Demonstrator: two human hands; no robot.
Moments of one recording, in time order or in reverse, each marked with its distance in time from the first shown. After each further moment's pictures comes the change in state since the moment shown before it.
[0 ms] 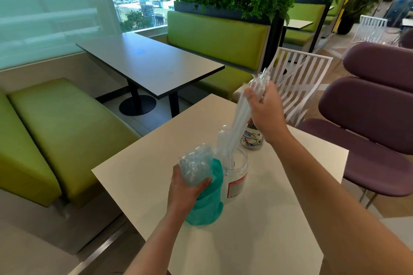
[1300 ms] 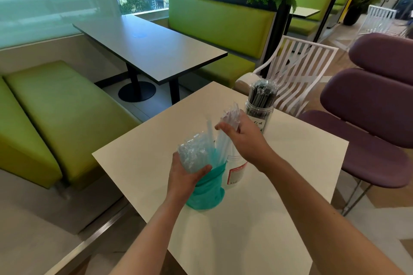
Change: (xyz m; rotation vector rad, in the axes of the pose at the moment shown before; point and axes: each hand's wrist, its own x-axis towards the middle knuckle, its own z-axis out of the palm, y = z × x) left_hand -0.003 -0.005 -0.004 -0.082 0.004 -0.005; right_hand -0.075 0.024 0.023 -0.068 -0.495 0.133
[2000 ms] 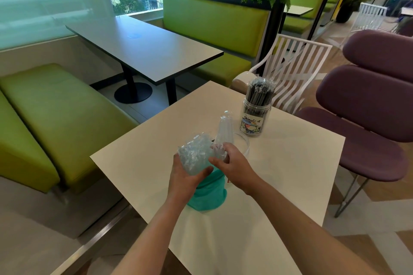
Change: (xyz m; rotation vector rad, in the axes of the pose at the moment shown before) left_hand -0.005 -0.003 -0.005 0.002 -0.047 0.051; right_hand -0.024 0.059 0.047 0.047 -0.098 0.111
